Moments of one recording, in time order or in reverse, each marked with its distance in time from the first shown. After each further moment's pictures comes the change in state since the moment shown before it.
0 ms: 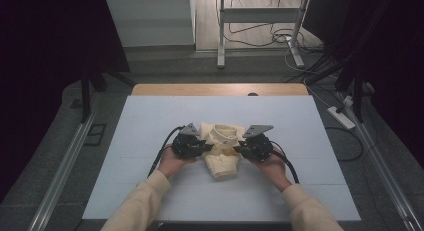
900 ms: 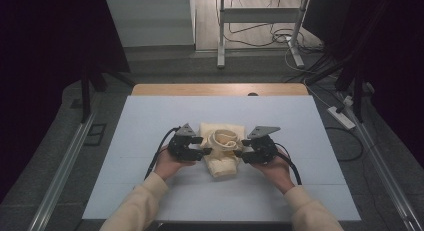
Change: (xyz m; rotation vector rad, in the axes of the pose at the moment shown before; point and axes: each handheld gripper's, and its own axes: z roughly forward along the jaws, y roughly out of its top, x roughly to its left) left arm -0.011 -0.003 -0.026 -0.032 0.050 -0.034; right arm 0.004 -0.004 -0.020 -0.043 0.022 0.061
